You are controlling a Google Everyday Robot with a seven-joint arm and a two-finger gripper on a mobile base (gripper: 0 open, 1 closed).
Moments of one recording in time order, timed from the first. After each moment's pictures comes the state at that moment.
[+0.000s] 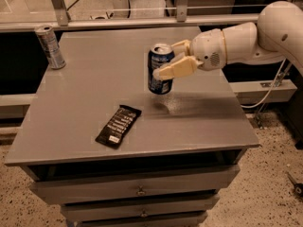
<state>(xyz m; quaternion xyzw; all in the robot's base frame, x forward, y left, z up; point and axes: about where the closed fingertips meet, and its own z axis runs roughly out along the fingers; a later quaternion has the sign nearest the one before) 0.581 -0.048 0.933 -0.53 0.62 0.38 0.44</state>
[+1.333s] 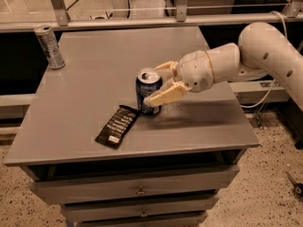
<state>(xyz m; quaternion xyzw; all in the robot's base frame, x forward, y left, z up) 0.534 -0.015 0.890 -0.61 0.55 0.38 0.43</state>
